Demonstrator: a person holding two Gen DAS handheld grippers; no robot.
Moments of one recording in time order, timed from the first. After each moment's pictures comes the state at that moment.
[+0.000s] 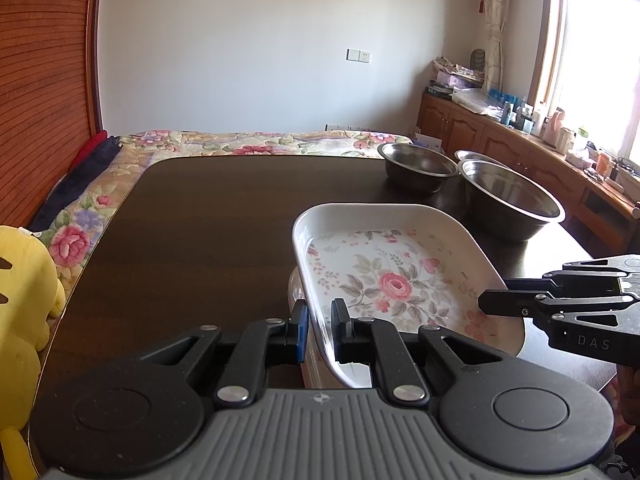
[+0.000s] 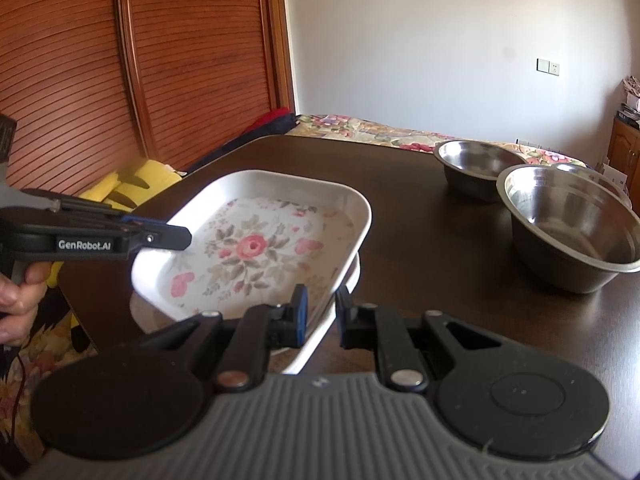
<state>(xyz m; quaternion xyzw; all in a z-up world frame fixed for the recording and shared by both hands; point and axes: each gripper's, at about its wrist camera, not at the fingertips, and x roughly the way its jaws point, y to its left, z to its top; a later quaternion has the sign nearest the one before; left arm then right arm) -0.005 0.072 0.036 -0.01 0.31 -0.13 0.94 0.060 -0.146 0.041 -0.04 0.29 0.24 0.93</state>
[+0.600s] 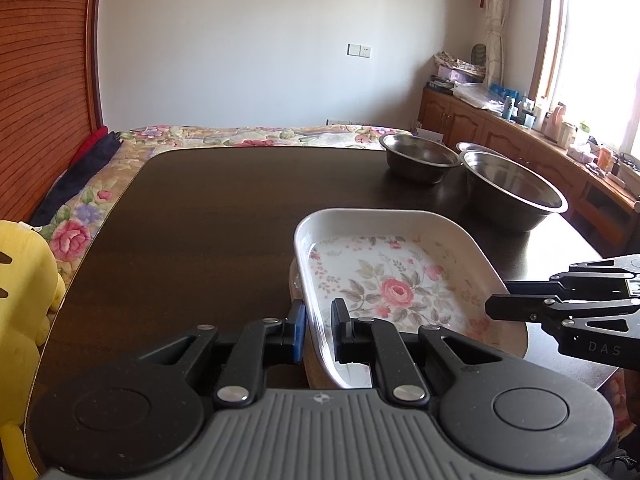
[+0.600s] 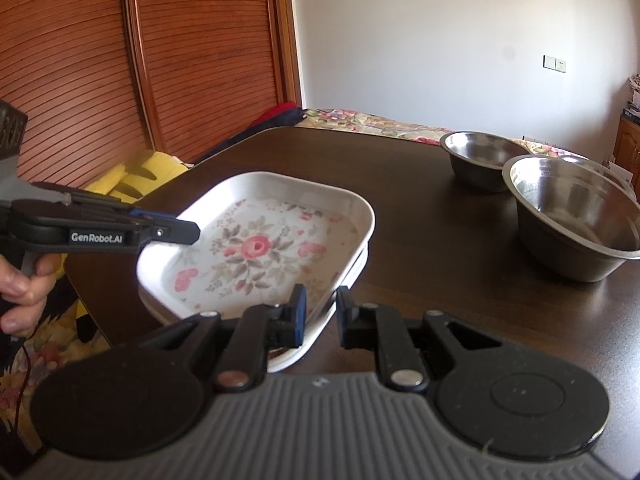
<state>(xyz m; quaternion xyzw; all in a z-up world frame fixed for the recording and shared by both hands) -0.004 0.073 0.030 0.00 0.32 -0.13 0.94 0.061 -0.147 0.042 -0.04 0.30 0.25 0.92</state>
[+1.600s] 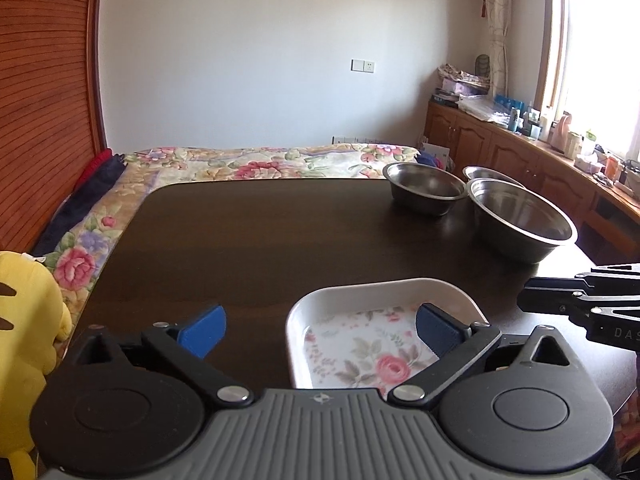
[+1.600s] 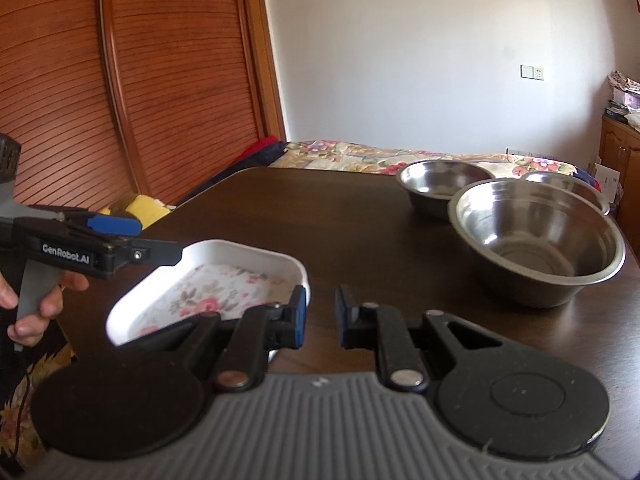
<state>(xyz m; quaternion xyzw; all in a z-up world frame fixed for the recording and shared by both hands) 0.018 0.058 0.049 0.01 0.29 -0.12 0.95 0.078 -0.189 0.059 -0.01 0.26 0.24 0.94</state>
